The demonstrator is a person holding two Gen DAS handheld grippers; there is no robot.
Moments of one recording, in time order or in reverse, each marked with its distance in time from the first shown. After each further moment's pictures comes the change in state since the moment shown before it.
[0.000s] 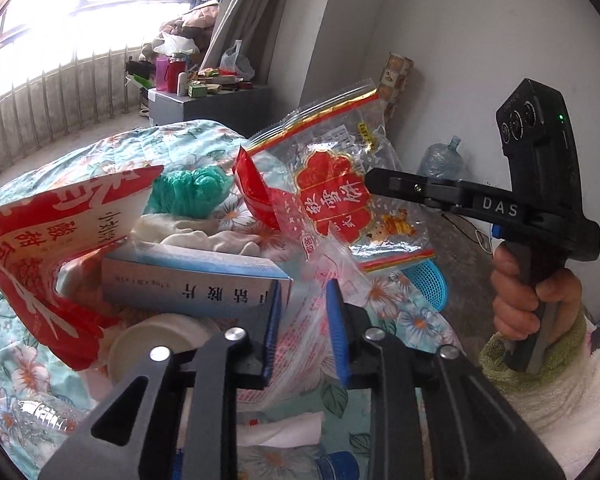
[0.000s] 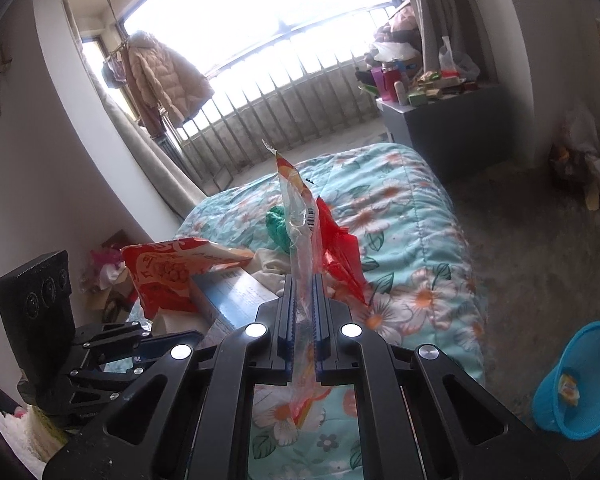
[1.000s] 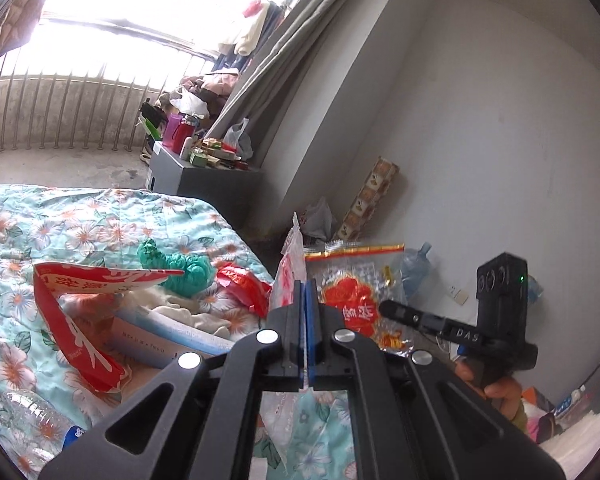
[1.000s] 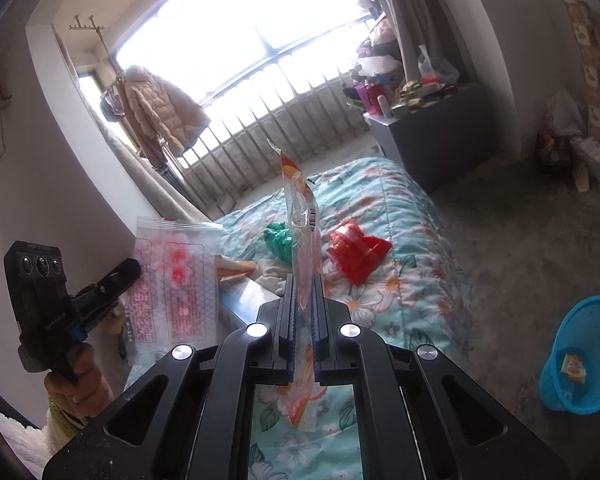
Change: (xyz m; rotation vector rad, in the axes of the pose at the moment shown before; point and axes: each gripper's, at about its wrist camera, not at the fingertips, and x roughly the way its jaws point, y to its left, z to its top) left arm -0.066 0.012 0.027 -0.193 -0.344 -0.125; right arm -0.060 -0.026 -0.015 0.090 -0.069 0.029
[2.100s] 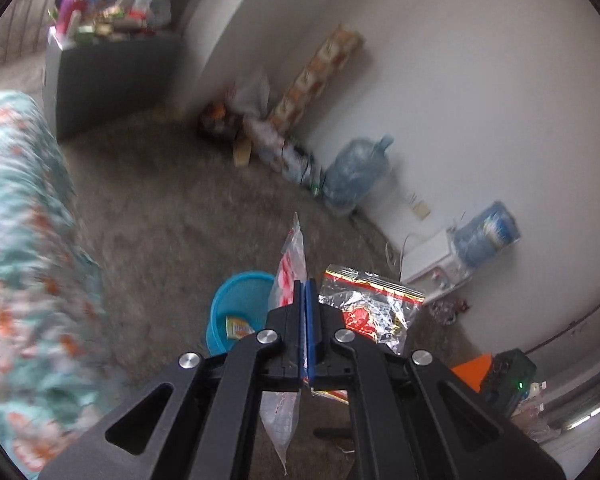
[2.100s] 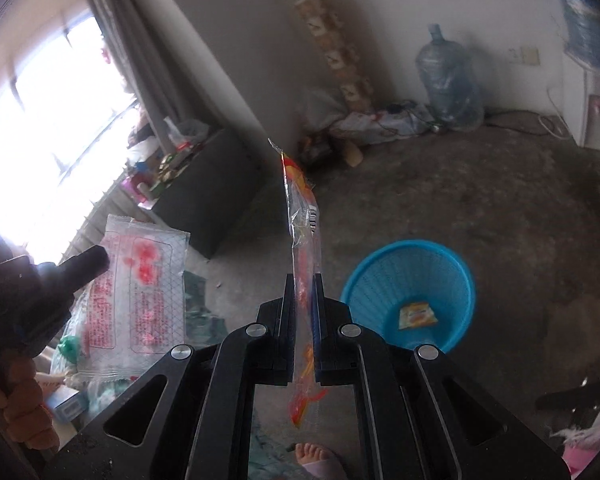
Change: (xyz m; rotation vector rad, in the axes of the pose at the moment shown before) left arm 0.323 -0.203 -0.042 -0.047 0.522 -0.163; right arm -0.130 -0.220 -0.074 0.501 -0.249 -0.637
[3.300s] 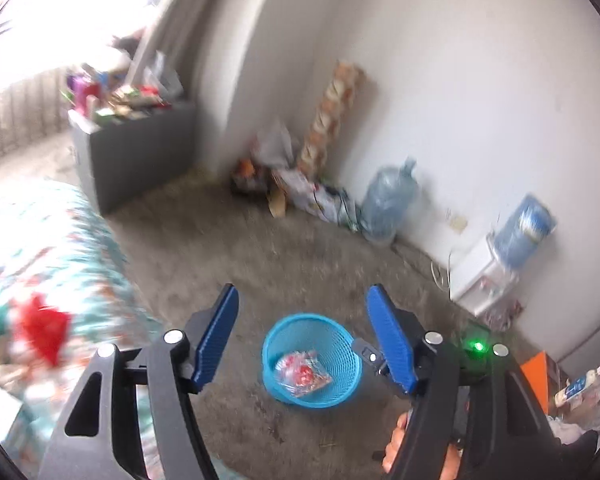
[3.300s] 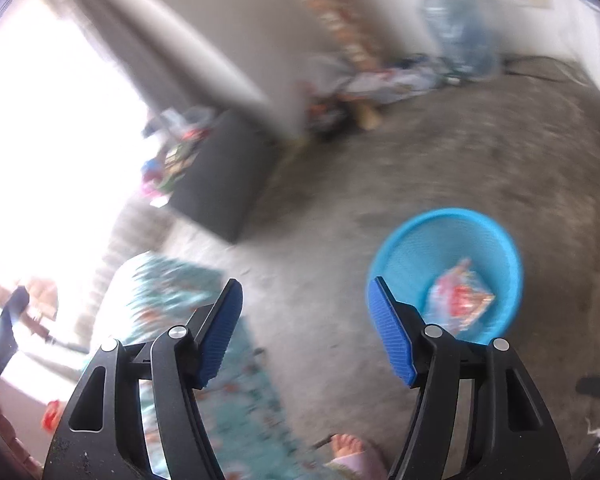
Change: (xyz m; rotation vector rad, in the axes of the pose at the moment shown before) left arm -0.095 -0.044 -0.010 0.155 -0.221 0.216; right arm 0.061 0.018 0.022 0.079 0.135 0.172
